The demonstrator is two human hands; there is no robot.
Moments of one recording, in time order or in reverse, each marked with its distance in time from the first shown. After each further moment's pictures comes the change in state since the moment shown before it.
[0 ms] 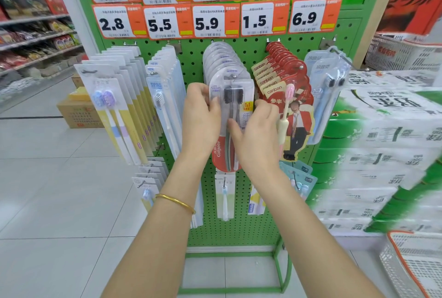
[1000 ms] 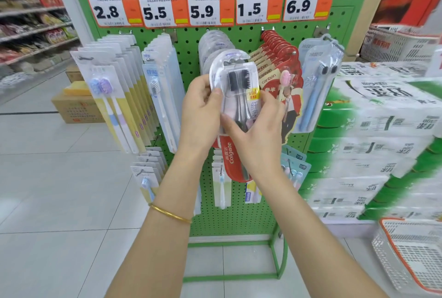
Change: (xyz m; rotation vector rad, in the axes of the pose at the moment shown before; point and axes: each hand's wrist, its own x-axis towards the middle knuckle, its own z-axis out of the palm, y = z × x) left_hand -0.035 0.028 -0.012 -0.393 -0.088 -0.105; right_hand -0.028 0.008 -0.012 0.301 0.089 0.026
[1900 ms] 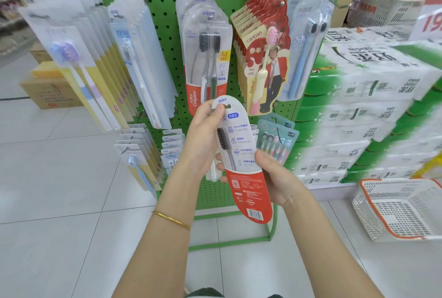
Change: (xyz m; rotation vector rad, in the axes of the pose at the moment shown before) left_hand -0.056 -0.061 0.005 -0.333 -0.256 -0.429; right_hand -0.080 0.077 -0.045 1.140 -0.848 0.781
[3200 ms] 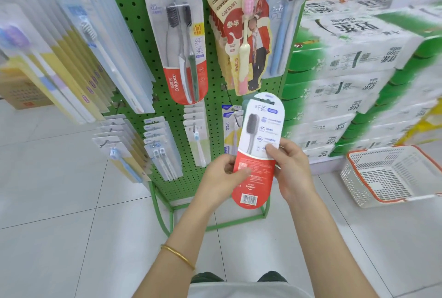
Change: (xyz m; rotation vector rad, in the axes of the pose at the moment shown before) left_hand -0.051 -0.097 0.004 0.499 -0.159 -0.290; right_hand -0.039 0.020 -0.030 -0.026 0.891 -0.238
